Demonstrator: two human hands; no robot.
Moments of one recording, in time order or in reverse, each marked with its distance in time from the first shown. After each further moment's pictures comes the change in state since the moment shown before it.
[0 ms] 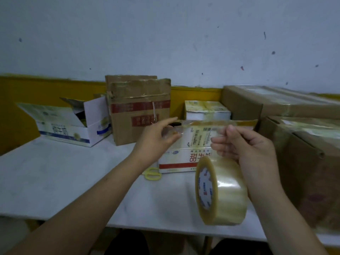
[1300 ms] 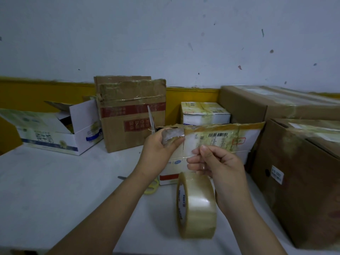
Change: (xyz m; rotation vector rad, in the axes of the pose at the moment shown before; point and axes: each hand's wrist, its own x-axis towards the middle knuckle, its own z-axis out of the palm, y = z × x) left_hand 0.015 -0.018 0.037 -0.469 0.117 0.008; right_hand 0.015 0.053 0.036 0.111 -0.037 0.167
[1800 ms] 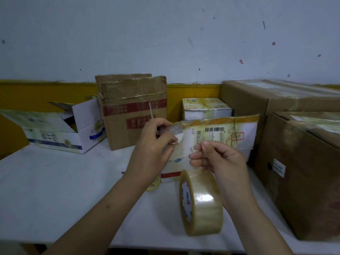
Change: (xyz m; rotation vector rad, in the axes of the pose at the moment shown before) left_hand -0.016 -0.002 -0.022 0.820 0.080 0.636; right_hand -0.005 -0.001 -0.003 0.002 0.019 -0.006
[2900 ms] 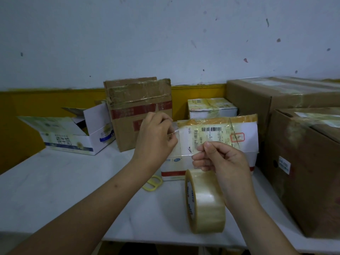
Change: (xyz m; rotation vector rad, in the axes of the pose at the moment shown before) left_hand 0.030 -0.002 -0.005 0.151 -0.086 -0.124; right_hand -0.006 0.003 0.000 0.009 -0.007 -0.027
